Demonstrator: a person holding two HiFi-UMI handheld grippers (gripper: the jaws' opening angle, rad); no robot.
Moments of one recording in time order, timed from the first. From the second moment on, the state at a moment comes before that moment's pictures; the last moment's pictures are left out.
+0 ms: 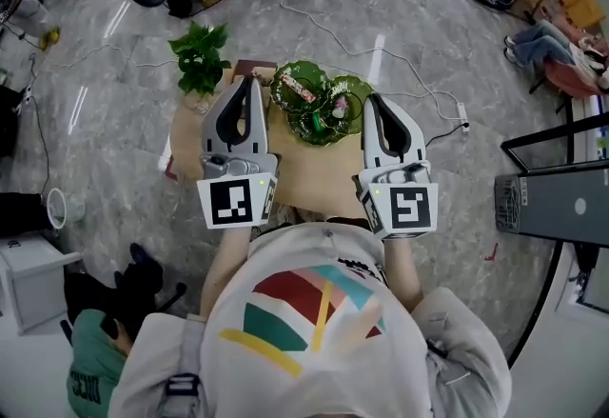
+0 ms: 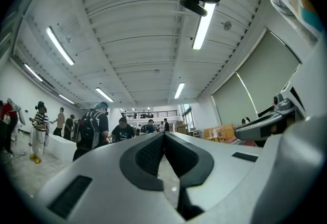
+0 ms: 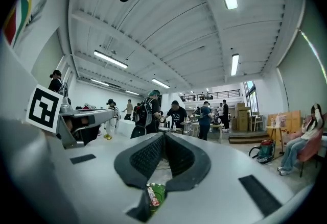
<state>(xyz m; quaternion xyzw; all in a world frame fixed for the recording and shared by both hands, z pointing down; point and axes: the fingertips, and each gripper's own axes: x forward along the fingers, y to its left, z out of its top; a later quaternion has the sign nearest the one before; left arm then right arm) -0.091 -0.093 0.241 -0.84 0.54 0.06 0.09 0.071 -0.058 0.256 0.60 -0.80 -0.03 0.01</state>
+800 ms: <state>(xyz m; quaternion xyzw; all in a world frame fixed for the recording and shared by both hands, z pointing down) -0.089 -0.087 0.229 -0.84 0.54 0.07 0.10 0.082 -0.059 0.256 0.61 -0.79 -0.02 0.00</state>
